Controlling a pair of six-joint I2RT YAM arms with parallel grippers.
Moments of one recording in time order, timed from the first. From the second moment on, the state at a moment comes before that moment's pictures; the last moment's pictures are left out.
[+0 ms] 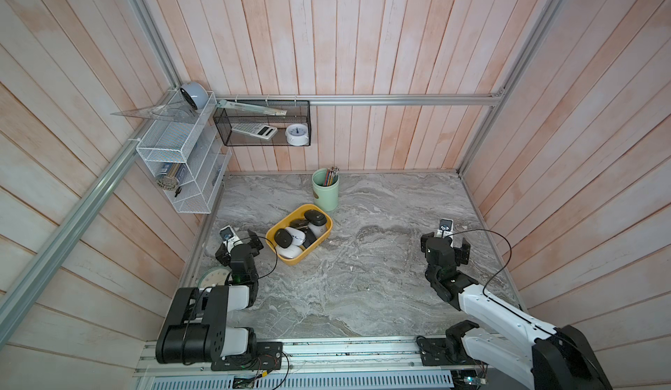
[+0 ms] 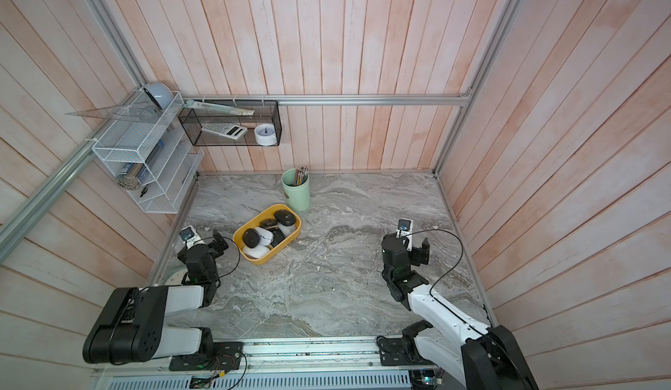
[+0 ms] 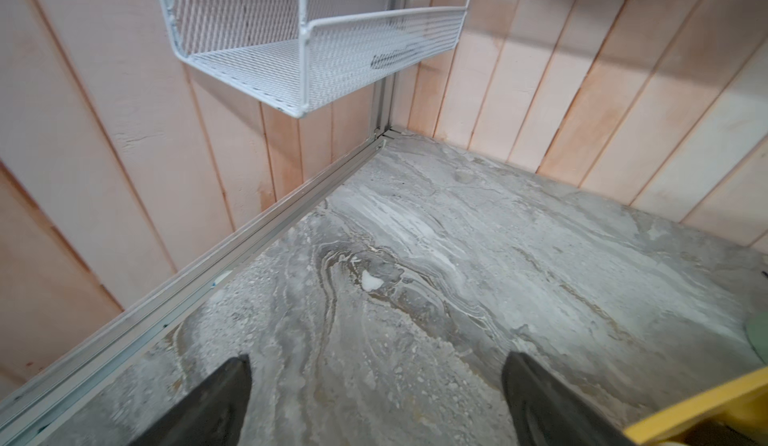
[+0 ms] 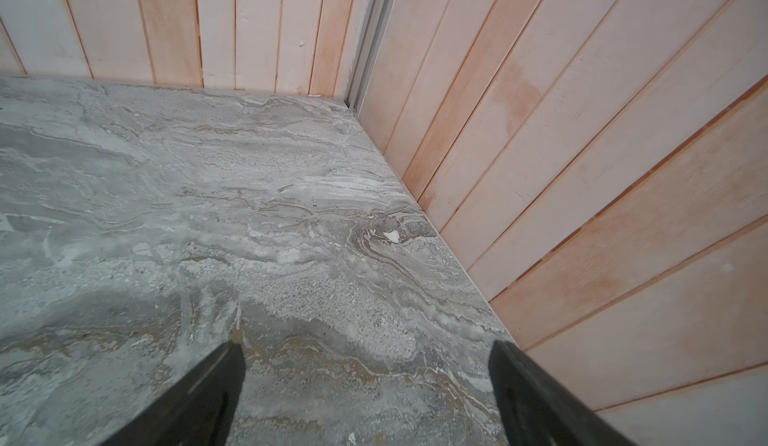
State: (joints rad) left arm 0.02 1.46 0.21 1.01 -0.42 -0.22; right arm 0.40 1.06 0.35 0.27 0.88 0.06
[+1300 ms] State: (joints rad) left arm 0.03 1.56 0.38 0.92 -0.15 -0.11; right arm 0.12 1.56 0.36 0.90 0.47 0.02
